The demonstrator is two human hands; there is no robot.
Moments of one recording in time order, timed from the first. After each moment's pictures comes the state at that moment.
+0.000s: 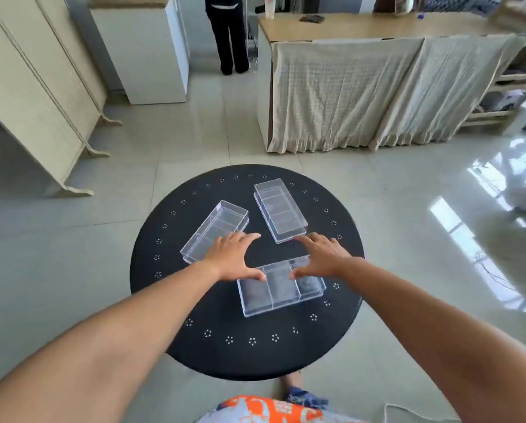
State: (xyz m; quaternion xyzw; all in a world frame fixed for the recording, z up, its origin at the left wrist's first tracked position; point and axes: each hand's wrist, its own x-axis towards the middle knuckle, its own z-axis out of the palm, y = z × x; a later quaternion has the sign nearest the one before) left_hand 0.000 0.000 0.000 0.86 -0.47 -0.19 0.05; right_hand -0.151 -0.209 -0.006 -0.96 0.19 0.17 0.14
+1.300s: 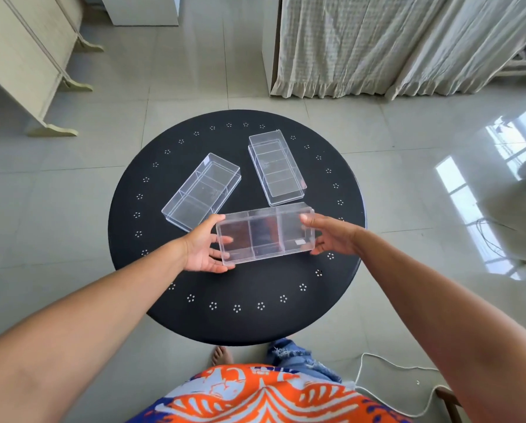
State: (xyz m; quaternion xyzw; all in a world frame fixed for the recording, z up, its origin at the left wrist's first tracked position) left_hand 0.008 0.021 -0.045 0.62 0.15 -0.63 0.44; right_hand -0.160 -0.262 -0.059 -0.59 0.31 0.25 0.70
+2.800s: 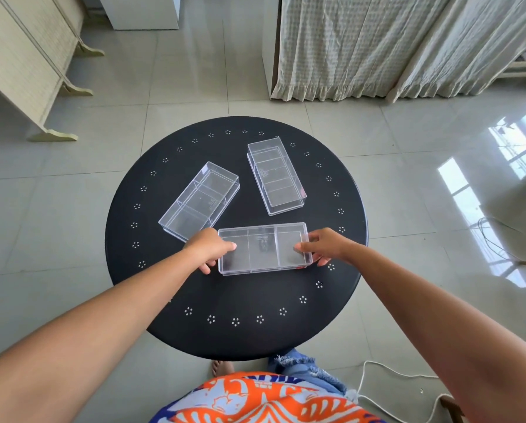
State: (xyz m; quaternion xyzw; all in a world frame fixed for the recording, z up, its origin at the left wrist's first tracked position) left_hand 0.001 -0.011 -0.019 0.89 -0.09 -0.43 0.15; right_hand -0.149 -0.260 -0.074 -0.77 0.33 0.26 0.48
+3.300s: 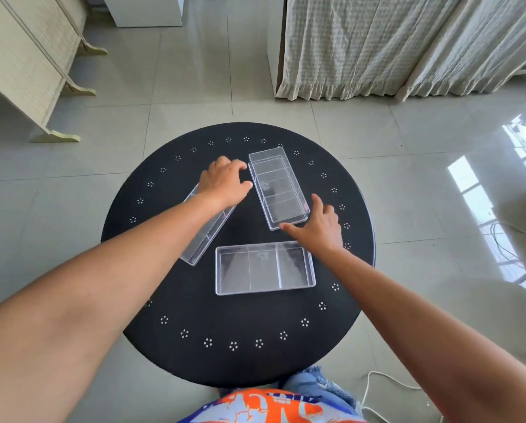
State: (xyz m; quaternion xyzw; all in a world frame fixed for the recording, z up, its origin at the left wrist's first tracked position) left_hand 0.098 -0.115 0.008 0.94 -0.28 -0.17 0.12; right_hand -0.085 -0.244 -0.048 -0.86 0.41 0.06 0.28
